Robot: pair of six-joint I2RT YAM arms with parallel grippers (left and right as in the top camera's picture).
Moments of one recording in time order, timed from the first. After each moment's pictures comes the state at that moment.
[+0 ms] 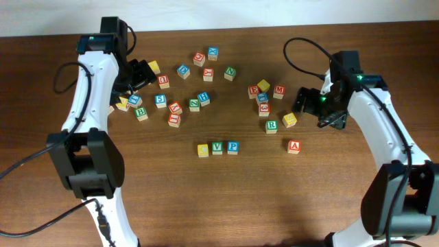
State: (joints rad) left arm 0.00 2.17 2.05 -1.27 -0.02 -0.53; right arm -0.03 1.75 1.37 -0.93 -0.22 0.34
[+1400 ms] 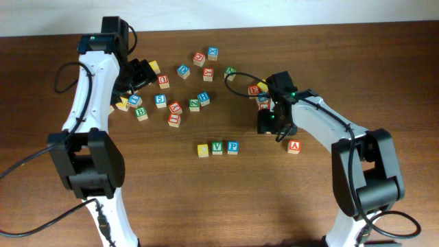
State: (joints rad) left arm -0.01 2.17 2.05 -1.26 -0.02 -0.53; right arm 0.27 1.94 1.25 -0.68 -0.07 0.34
